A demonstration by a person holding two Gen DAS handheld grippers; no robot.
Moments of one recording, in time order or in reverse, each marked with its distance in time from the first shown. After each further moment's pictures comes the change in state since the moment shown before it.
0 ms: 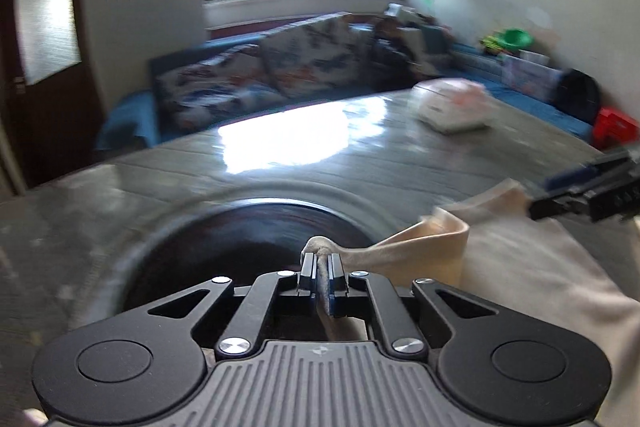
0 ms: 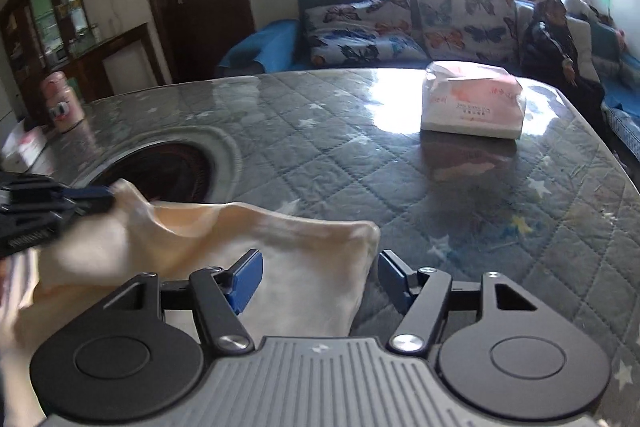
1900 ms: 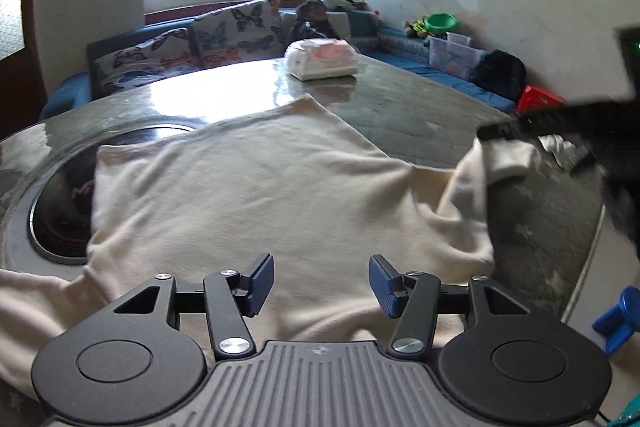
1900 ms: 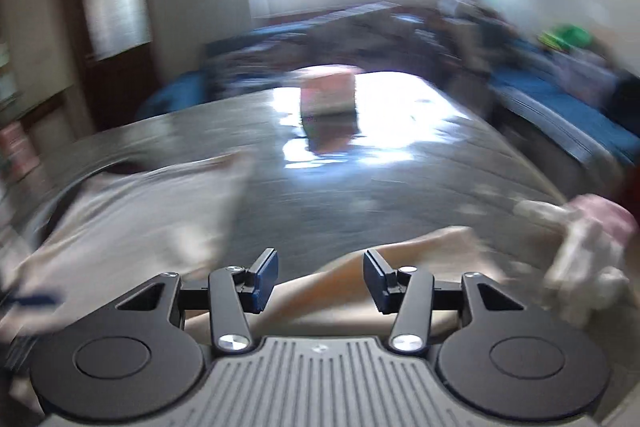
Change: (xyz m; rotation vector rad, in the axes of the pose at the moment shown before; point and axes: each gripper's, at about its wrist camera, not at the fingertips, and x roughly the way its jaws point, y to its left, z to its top) left arm -0.093 -0.115 -0.087 0.038 0.054 -0.237; right arm -0.124 -0.032 -0.104 0.244 -0.151 -0.275
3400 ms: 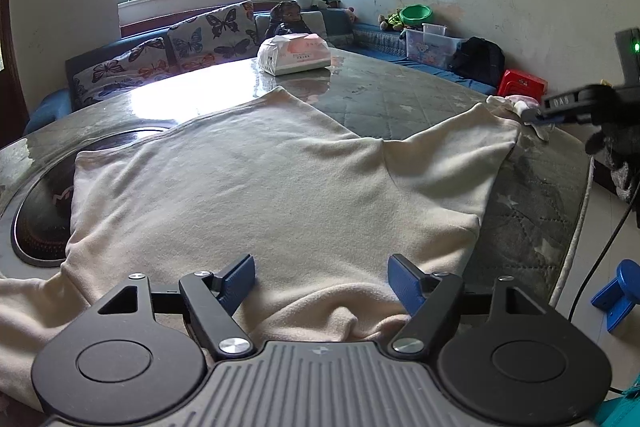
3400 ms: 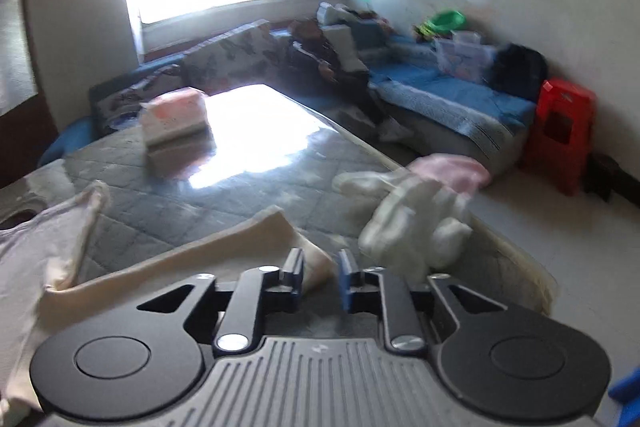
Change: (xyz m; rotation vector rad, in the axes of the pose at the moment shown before) left arm -0.001 -0.010 -0.015 0.068 -0.011 -0.031; right arm -0.035 -0.059 -0.033 0.129 -0.085 -0.216
